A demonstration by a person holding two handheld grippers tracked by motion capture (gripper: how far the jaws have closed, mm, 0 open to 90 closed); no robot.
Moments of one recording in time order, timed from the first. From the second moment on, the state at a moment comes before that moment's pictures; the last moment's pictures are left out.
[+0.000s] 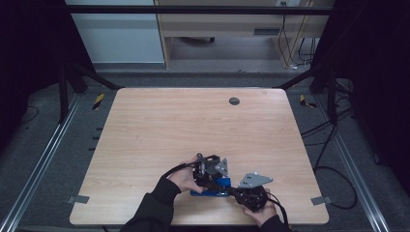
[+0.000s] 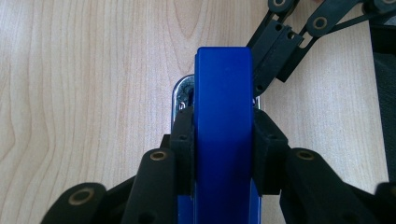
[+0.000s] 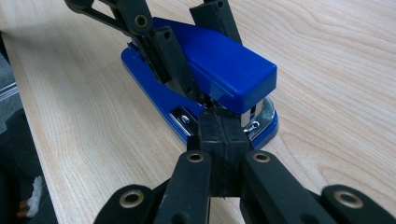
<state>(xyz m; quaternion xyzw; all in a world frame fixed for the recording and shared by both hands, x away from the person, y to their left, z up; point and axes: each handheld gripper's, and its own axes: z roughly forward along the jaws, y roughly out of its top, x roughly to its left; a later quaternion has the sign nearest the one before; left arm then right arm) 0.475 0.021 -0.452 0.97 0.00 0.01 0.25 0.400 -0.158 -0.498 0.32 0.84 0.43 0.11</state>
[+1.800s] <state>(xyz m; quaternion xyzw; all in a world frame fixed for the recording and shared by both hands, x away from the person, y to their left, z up) 0.477 0.045 -0.431 0.94 0.01 0.00 0.34 0.400 -0.159 -0.497 0.33 0.83 0.44 0.11</state>
